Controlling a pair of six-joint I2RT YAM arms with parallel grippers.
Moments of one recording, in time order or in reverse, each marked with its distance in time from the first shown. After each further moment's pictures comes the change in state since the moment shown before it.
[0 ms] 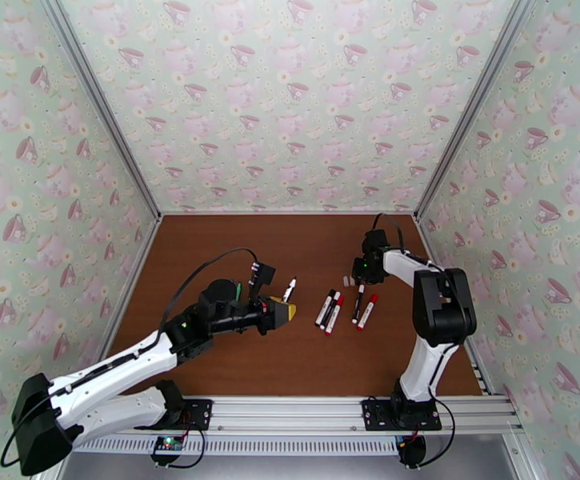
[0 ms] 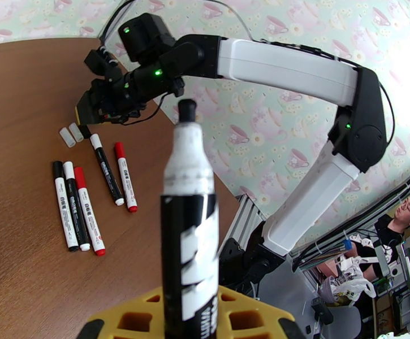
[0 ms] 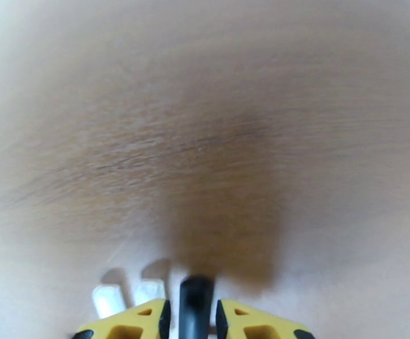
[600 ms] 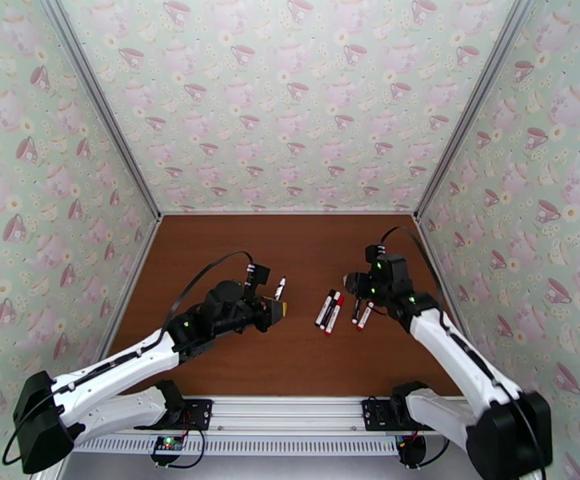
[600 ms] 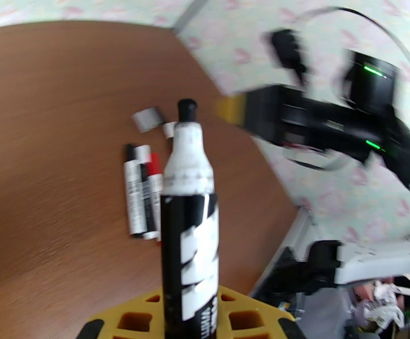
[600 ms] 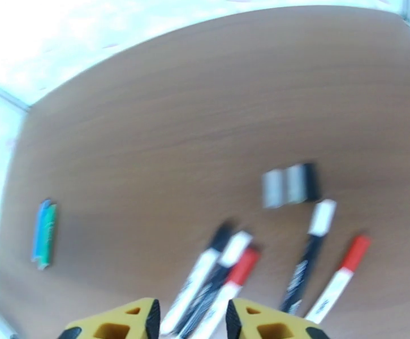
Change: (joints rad) left arm 0.021 0.031 0.007 -0.208 -0.270 0.013; right arm 0.185 -0.826 -0.473 0.106 -0.164 0.175
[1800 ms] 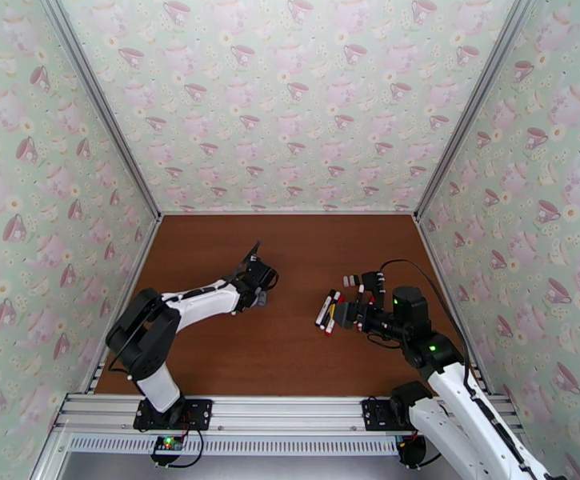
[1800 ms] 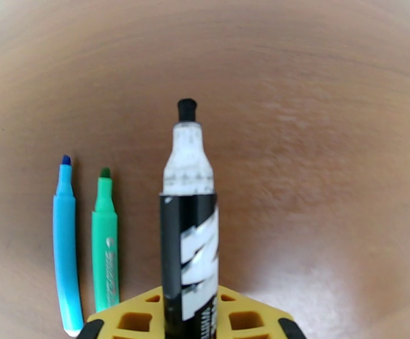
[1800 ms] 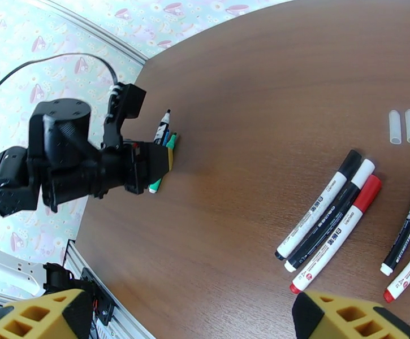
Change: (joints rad) left arm 0.174 0.700 0.326 -0.263 -0.511 0.098; right arm 0.015 -0.316 -0.172 -0.029 -0.349 0.078
